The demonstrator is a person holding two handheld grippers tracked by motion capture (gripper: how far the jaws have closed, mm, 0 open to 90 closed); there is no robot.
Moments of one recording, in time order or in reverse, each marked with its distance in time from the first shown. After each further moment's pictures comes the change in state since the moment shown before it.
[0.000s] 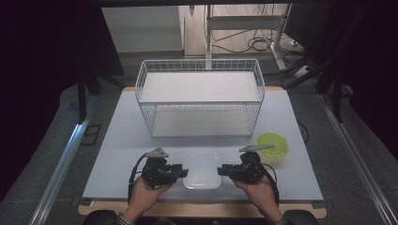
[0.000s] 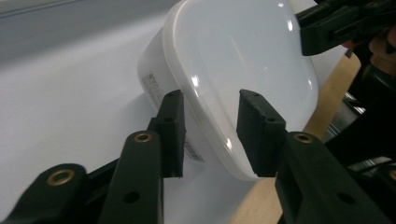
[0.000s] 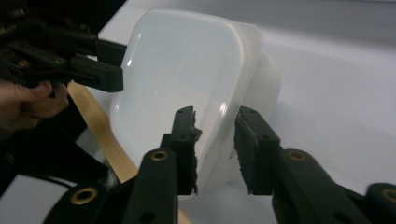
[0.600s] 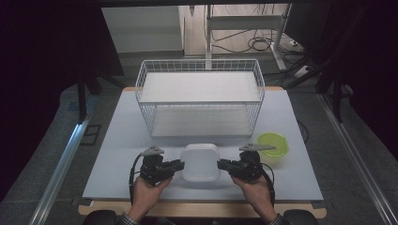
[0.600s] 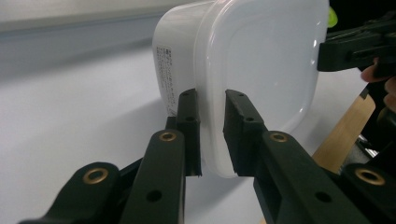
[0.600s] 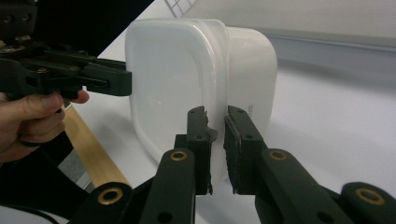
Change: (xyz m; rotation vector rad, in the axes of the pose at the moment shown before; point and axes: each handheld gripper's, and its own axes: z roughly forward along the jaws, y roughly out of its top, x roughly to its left) left arm 0.005 0.000 -0.002 -0.109 0.059 -0.095; right arm 0.007 0.004 0.001 -0.117 -0.053 -0.045
